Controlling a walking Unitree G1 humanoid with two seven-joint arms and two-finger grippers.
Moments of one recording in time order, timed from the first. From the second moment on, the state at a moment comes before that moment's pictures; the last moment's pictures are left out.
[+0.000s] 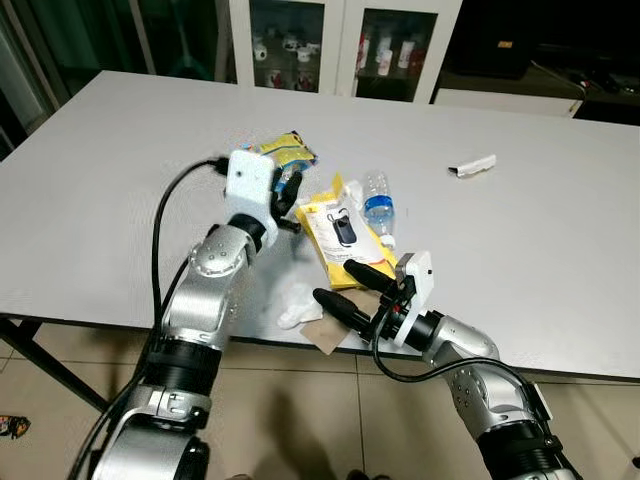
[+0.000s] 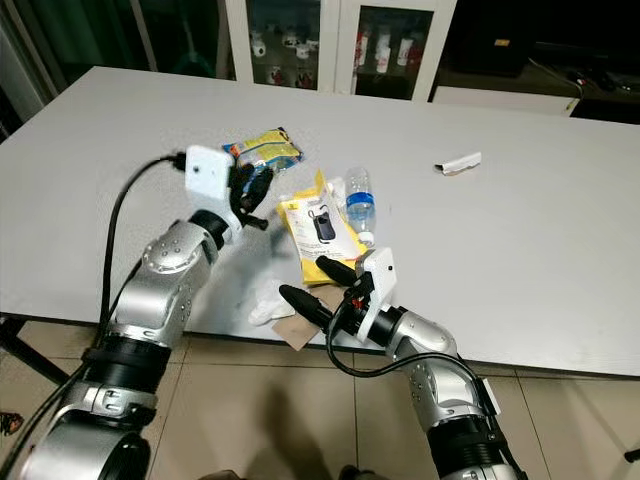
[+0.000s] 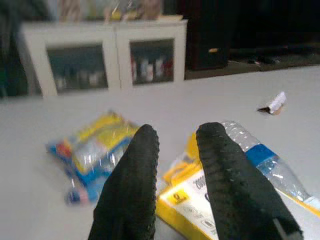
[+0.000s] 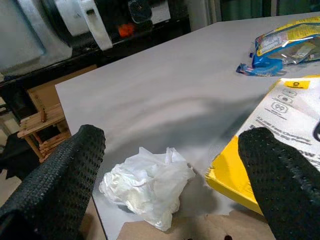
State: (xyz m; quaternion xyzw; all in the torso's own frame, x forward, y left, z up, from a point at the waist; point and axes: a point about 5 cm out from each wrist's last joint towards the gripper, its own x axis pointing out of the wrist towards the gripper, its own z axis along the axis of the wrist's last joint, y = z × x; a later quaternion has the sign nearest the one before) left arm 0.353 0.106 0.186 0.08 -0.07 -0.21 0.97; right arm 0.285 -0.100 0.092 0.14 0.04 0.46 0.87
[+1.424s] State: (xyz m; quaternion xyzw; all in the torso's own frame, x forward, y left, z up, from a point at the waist) left arm 0.311 0.102 0.183 0.28 -0.09 -0.41 0.86; right arm 0.301 -0.161 0.068 0.07 0.09 0.35 0.93
